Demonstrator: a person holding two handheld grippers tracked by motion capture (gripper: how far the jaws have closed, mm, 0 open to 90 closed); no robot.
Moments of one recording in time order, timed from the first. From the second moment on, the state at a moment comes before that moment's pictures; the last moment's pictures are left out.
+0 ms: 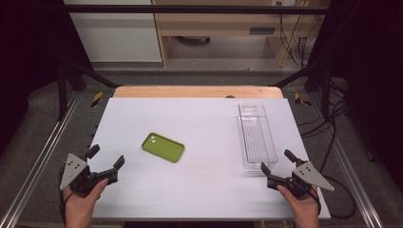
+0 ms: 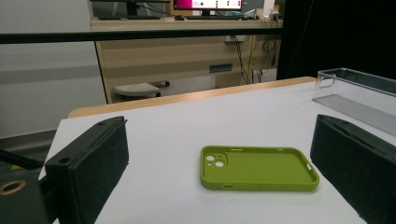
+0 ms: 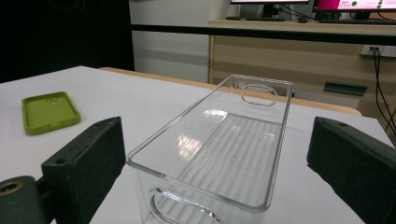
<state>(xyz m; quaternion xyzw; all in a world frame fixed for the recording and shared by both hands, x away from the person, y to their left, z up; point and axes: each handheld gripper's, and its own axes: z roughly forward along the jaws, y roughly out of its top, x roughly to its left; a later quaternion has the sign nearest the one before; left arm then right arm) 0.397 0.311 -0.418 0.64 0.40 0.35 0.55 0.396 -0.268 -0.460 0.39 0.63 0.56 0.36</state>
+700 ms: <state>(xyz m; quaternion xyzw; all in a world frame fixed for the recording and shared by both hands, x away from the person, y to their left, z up) 0.468 0.284 -0.423 0.71 0.40 0.31 0.48 0.392 -0.263 -0.457 0.39 0.63 0.56 0.37</state>
